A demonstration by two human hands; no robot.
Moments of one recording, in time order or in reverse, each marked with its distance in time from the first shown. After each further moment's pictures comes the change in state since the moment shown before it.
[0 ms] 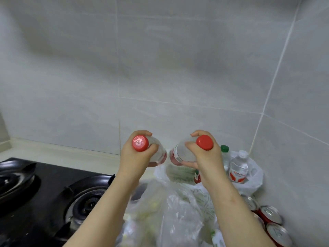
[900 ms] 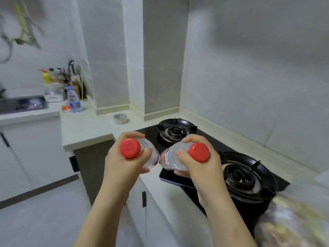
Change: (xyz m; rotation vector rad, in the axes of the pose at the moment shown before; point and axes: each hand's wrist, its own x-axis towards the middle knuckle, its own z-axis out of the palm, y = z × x) left_hand -0.228 0.108 -0.320 0.343 0.765 0.081; right_hand -0.282 -0.024 0.241 0.210 -0.890 0.160
